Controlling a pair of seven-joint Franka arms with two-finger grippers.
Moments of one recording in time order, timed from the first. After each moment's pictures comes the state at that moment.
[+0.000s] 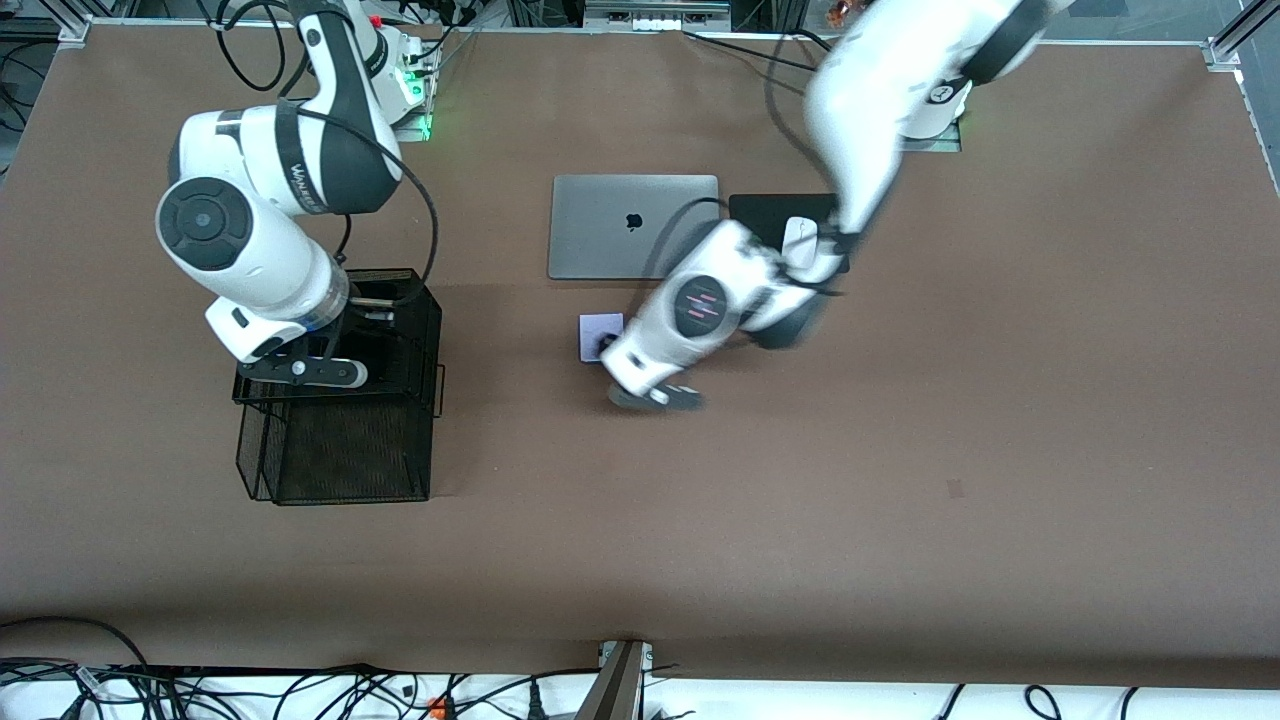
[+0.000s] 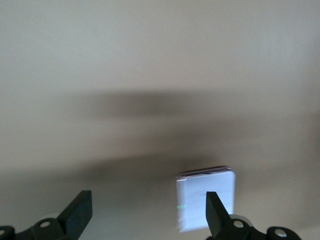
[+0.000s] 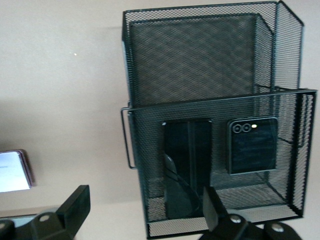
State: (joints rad) left arm -0.44 0.78 -0.20 -1.26 -0.14 2.01 -0.54; right arm 0.90 0.35 -0.70 -1.68 0.17 1.83 0.22
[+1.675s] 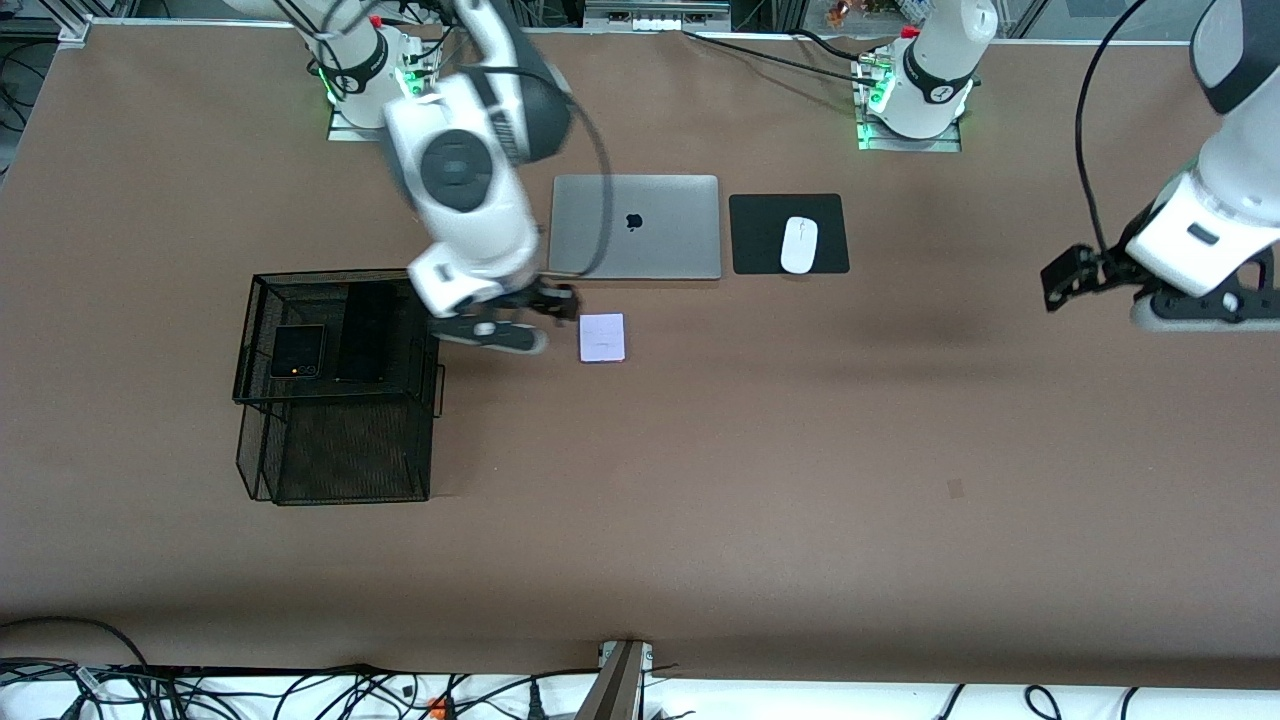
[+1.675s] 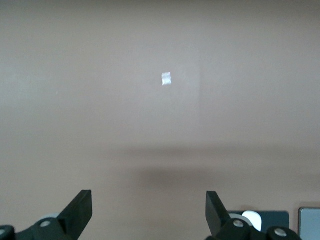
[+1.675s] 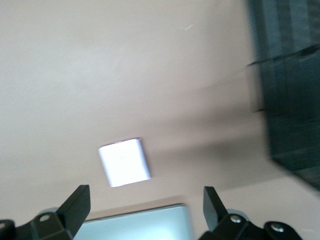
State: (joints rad) left arm -0.02 0.00 -0.05 -1.72 0.07 1.75 -0.09; right arm 0.99 0.49 -0.41 -1.55 0.21 1.99 0.75
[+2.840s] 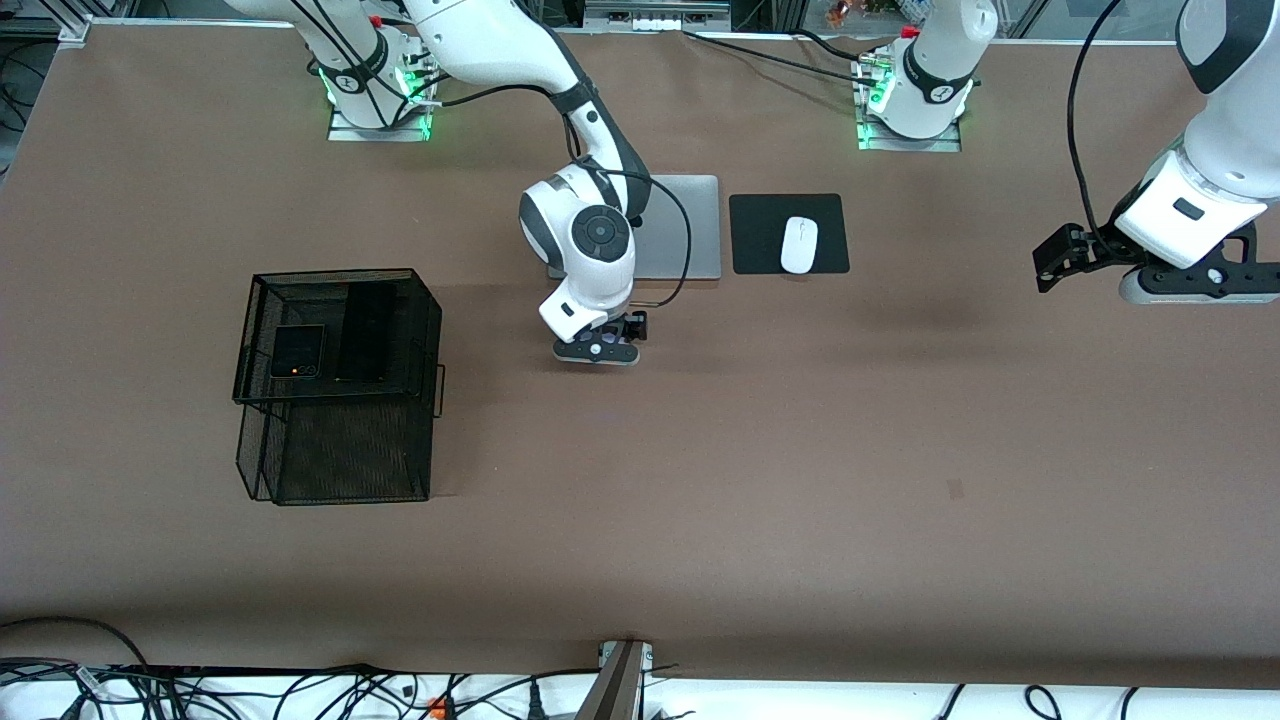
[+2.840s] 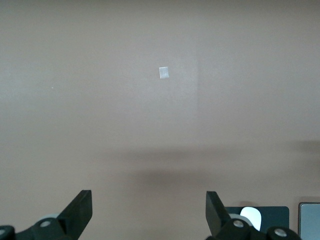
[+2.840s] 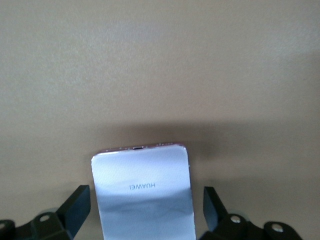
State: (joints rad) left arm -0.02 -0.03 -0.05 -1.78 0.07 1.78 -0.09; right arm 1.05 0.77 -0.33 -1.63 0.21 2.33 0.70
